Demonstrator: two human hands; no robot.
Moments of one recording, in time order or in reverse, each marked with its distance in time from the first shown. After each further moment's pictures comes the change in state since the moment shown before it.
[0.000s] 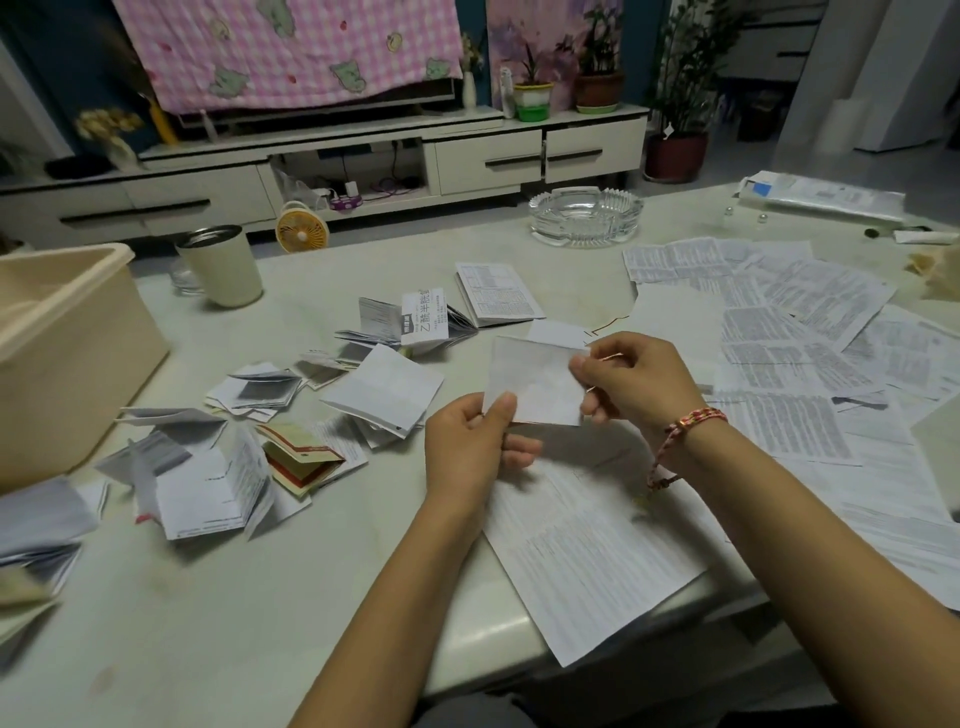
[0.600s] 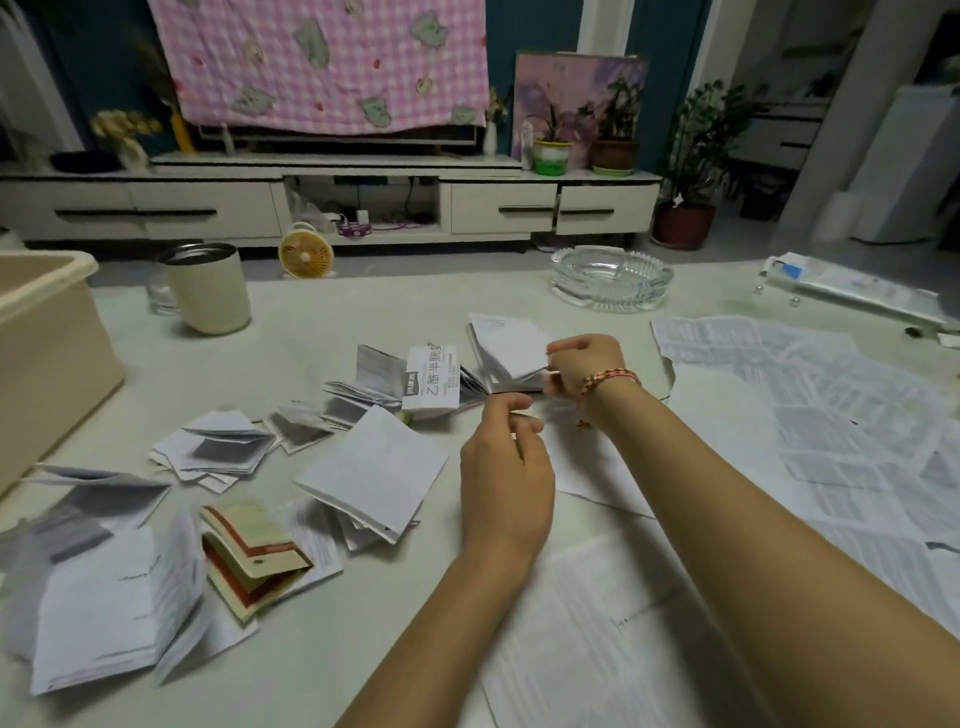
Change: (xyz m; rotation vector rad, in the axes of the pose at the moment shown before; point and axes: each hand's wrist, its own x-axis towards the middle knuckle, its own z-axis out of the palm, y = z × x) left_hand 0.074 -0.008 0.027 0.299 0.196 0.425; right_hand 0.158 -0.001 0.063 -0.109 0.125 0.150
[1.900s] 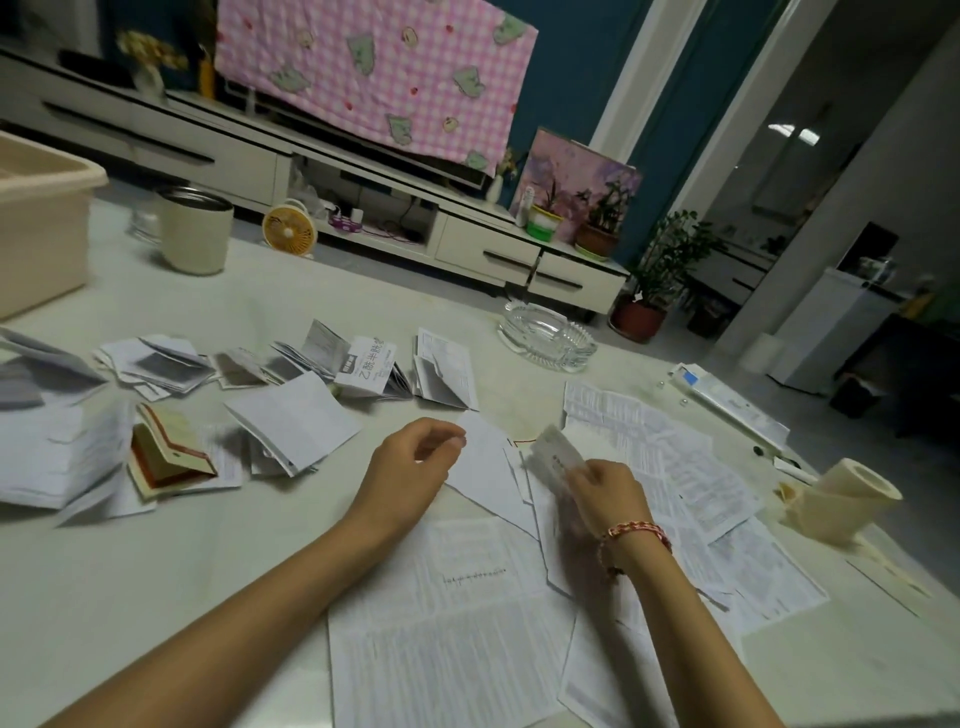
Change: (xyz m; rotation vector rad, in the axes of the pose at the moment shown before) left_hand -0.032 0.029 -0.008 -0.252 -0.139 -0.185; right_hand -0.077 0.036 -0.143 -0.741 -0.031 -0.245
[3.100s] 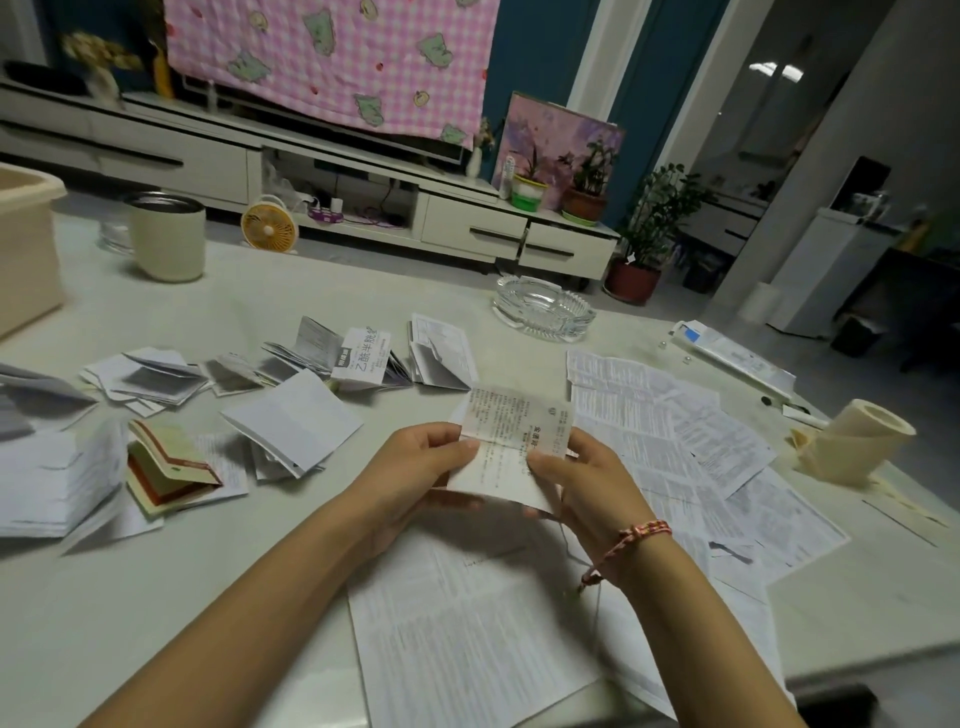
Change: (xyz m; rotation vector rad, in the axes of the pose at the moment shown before) left_hand -0.003 0.016 -0.011 -0.270 -0.328 -0.326; right_hand -0.052 -0.042 0.011 0.910 -0.207 0.110
